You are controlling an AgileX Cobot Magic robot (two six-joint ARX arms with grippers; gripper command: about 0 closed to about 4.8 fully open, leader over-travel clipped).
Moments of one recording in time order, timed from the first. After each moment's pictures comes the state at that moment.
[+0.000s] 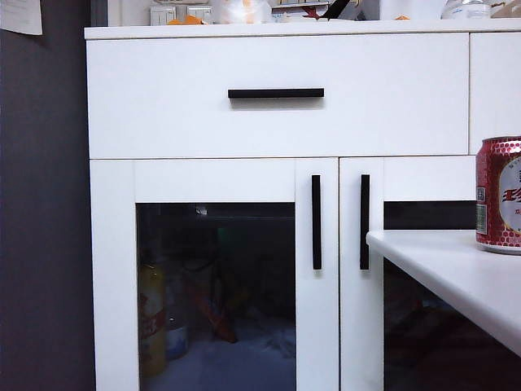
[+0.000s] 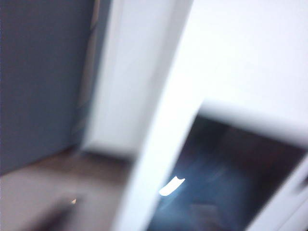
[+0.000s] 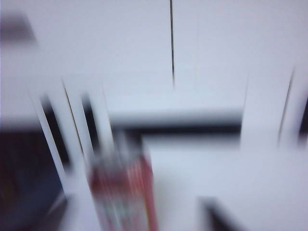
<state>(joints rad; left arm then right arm) 0.09 0.00 0.01 -0.01 0.11 -0.21 0.02 0.00 0.17 -0.13 -0.03 0.10</state>
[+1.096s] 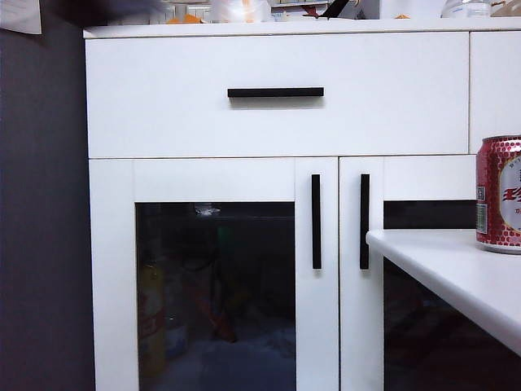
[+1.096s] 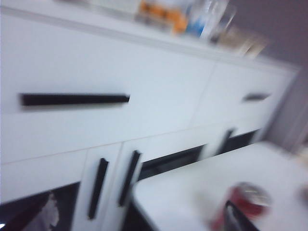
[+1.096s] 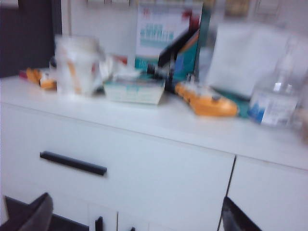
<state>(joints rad) -0.58 1.13 0.71 0.50 0.17 -0.18 0.02 0.70 1.03 -0.16 -0.29 -0.02</state>
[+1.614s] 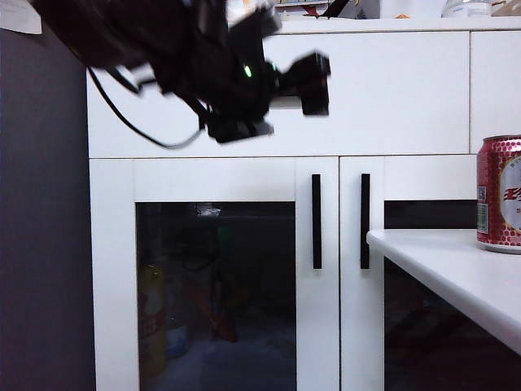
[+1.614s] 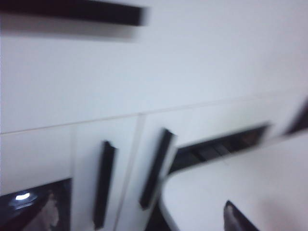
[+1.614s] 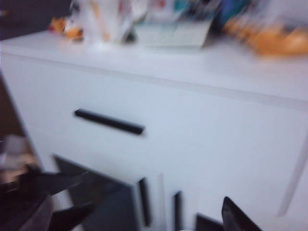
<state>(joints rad) -0.71 1.83 1.08 0.68 -0.07 -0.16 0.02 0.91 1.03 -0.16 -0.47 0.04</state>
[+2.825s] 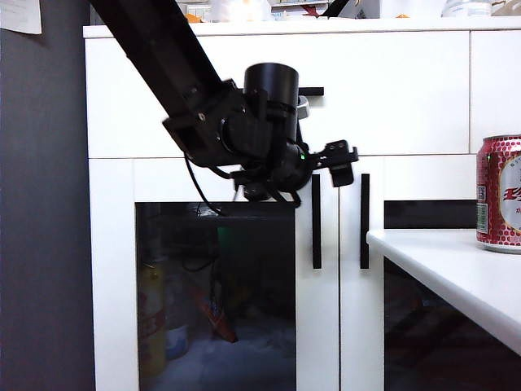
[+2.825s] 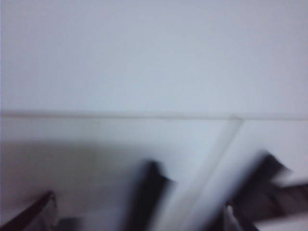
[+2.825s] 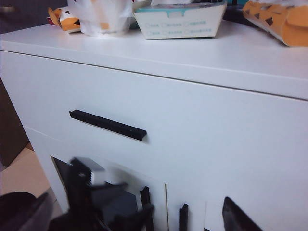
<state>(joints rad) -0.71 2.29 1.50 0.70 -0.31 -0.19 0.06 1.06 1.03 -0.02 -0.46 0.05</state>
